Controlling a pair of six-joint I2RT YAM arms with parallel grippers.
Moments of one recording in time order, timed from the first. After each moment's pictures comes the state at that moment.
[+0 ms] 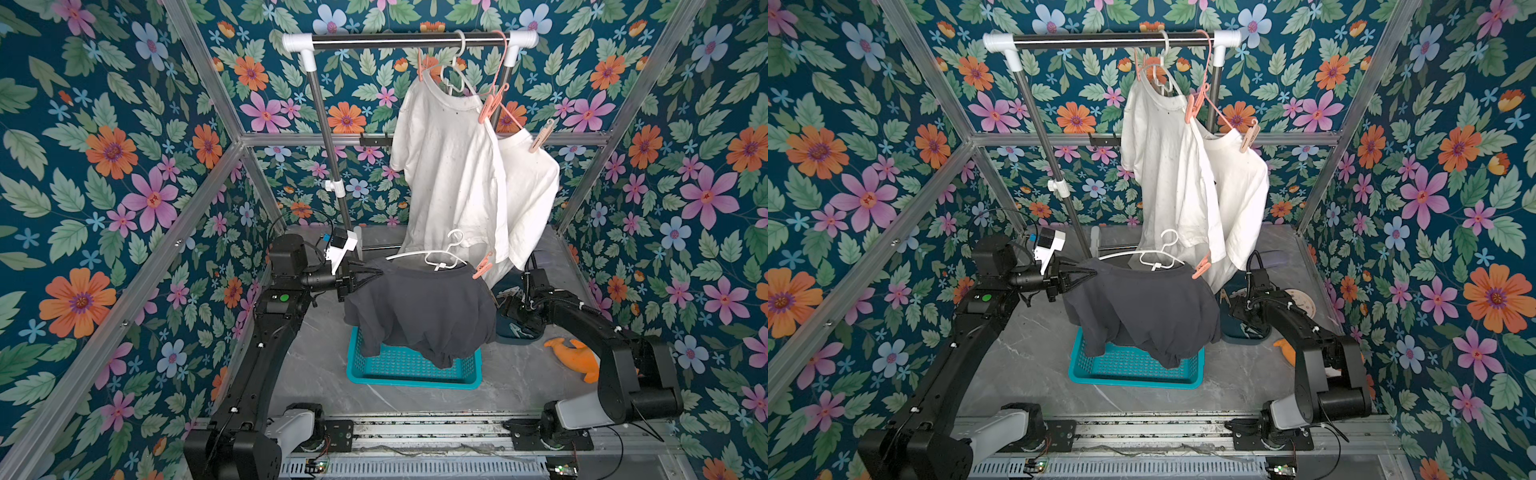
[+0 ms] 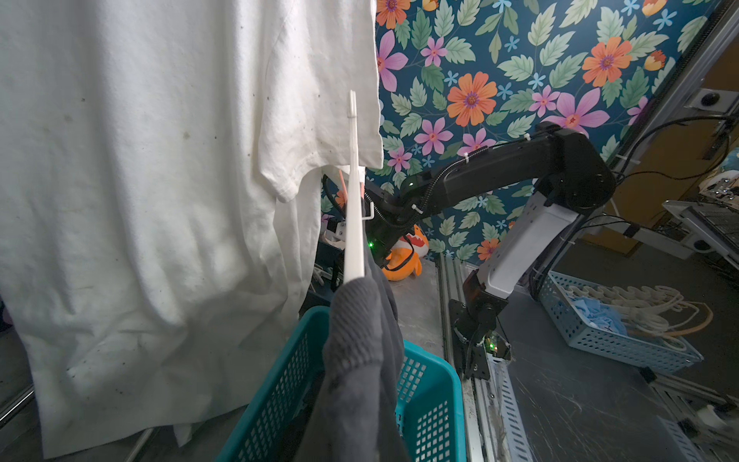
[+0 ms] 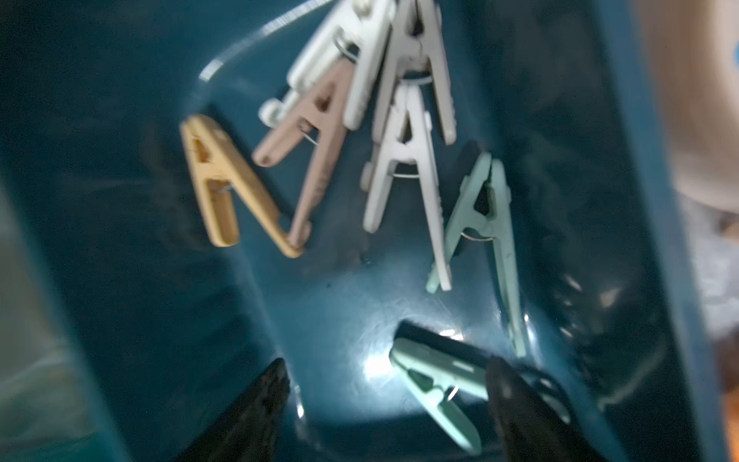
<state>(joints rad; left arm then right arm) -0.11 1.12 1.07 -0.19 1.29 0.03 0.08 1.48 0.84 -0.55 0.00 0.55</state>
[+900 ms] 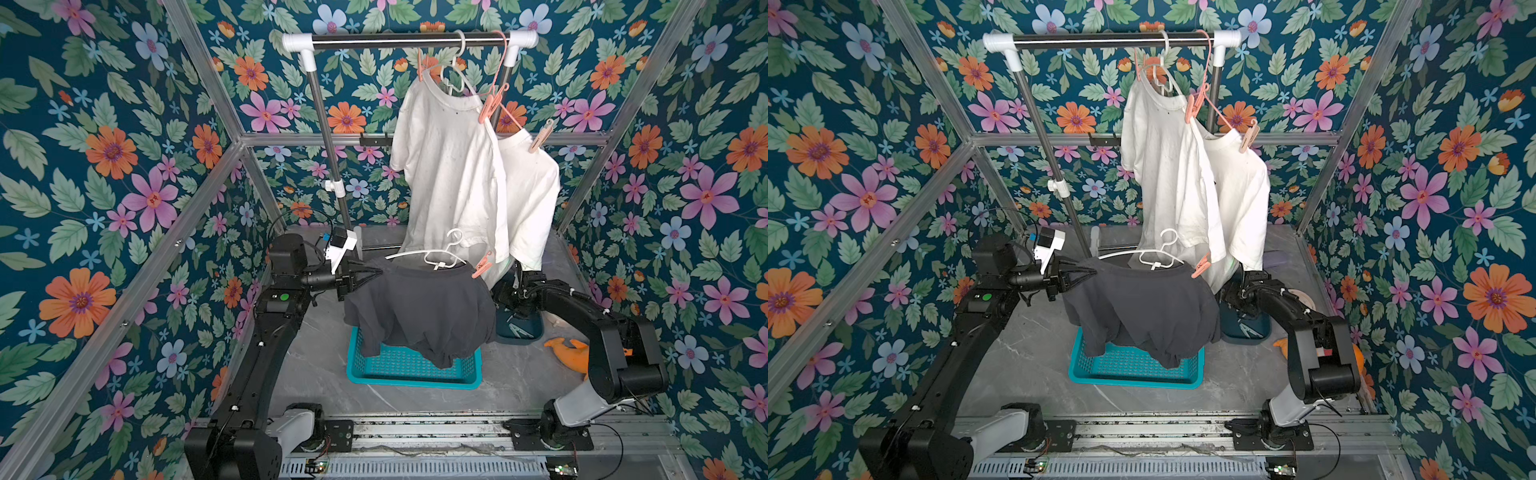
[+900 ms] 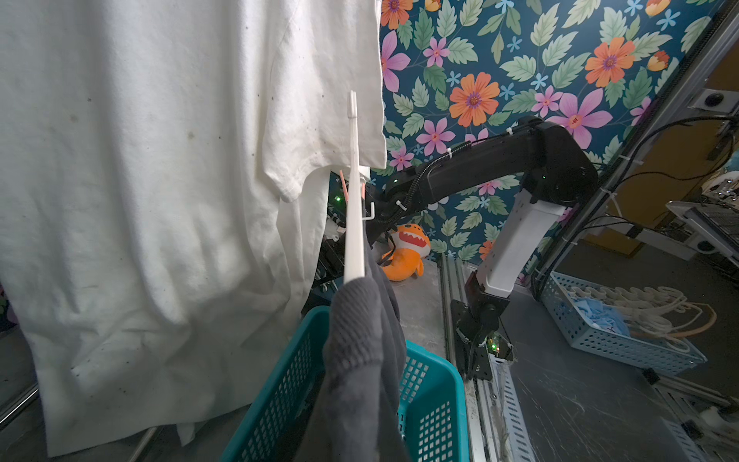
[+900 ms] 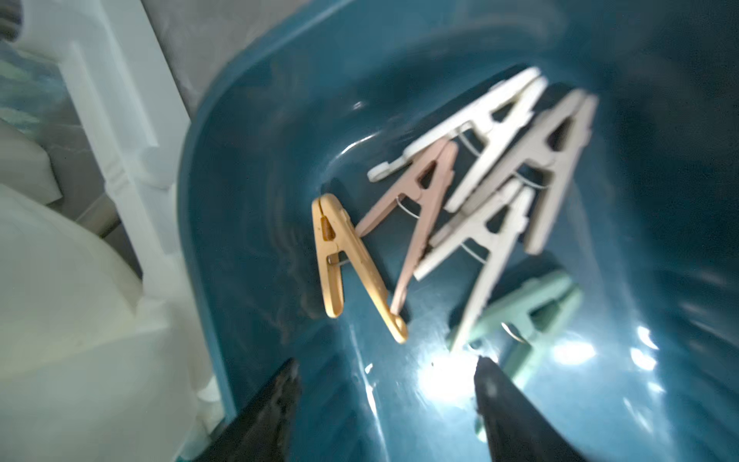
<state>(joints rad) -0.11 1.13 1.07 -0.18 1.29 0.03 0.09 1.57 0.94 -0.45 -0.09 0.56</state>
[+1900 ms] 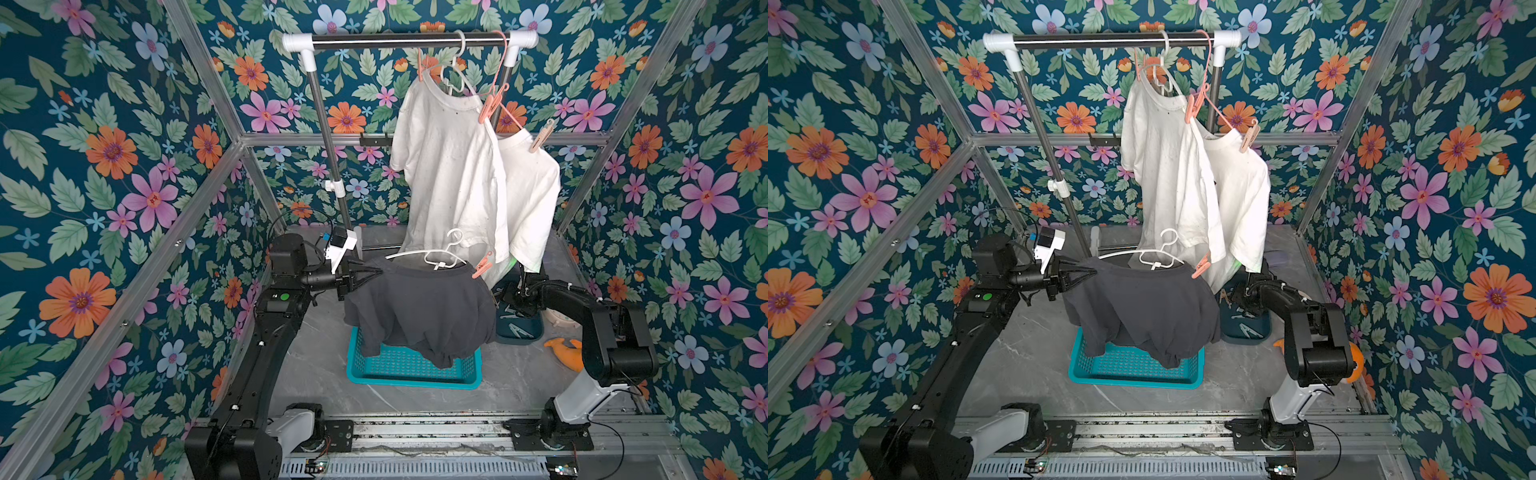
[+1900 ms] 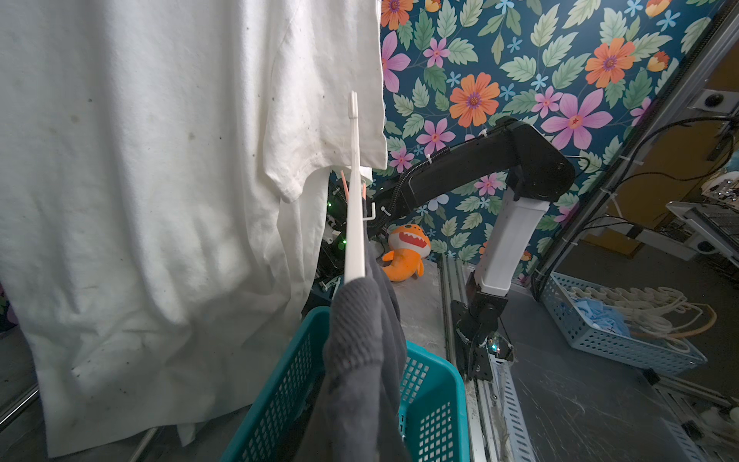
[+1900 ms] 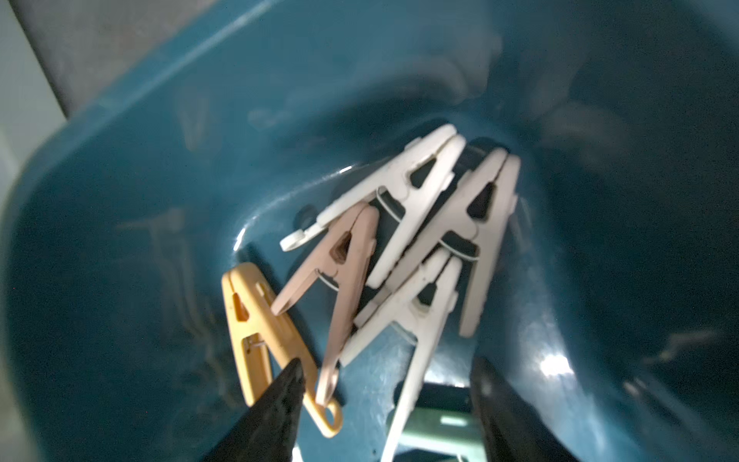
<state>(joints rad) -0.11 1.13 1.07 -0.17 1.29 0.03 0.03 1.69 0.96 -0.38 -0.08 0.56</state>
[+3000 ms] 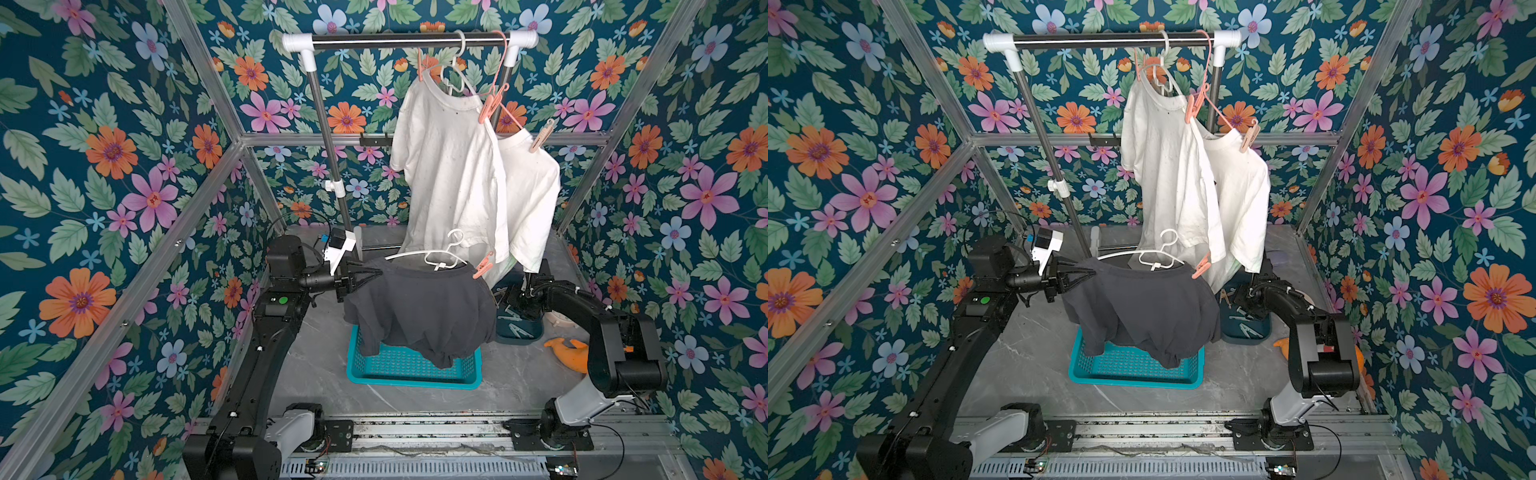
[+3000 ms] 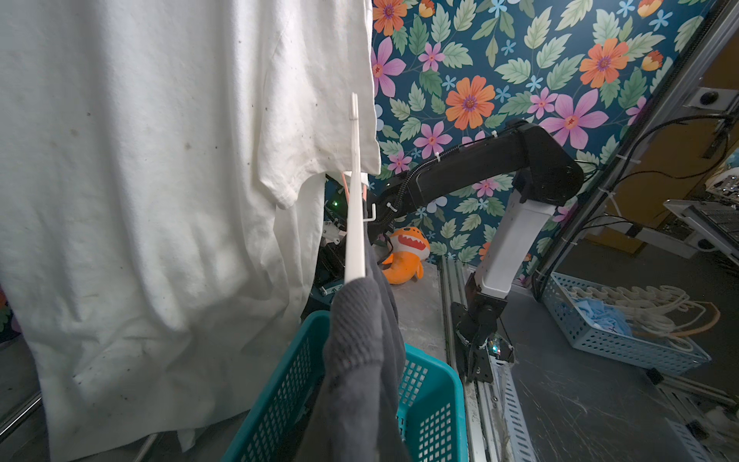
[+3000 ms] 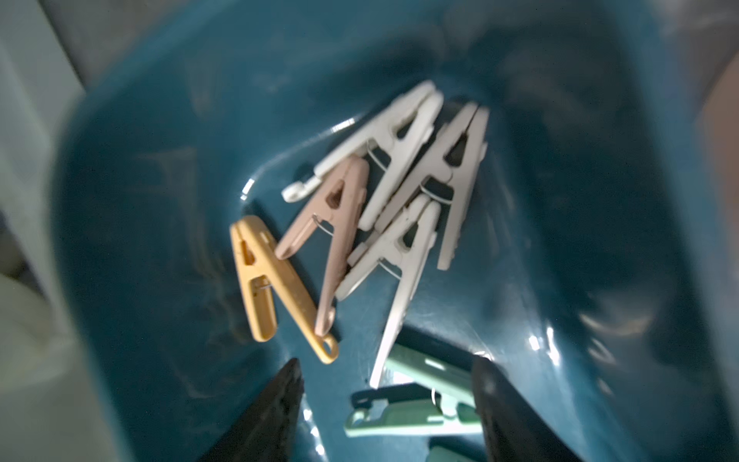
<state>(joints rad) -0.11 1.10 1.06 -0.15 1.30 0.01 0.02 1.63 0.94 -0.46 -0.11 0.53</state>
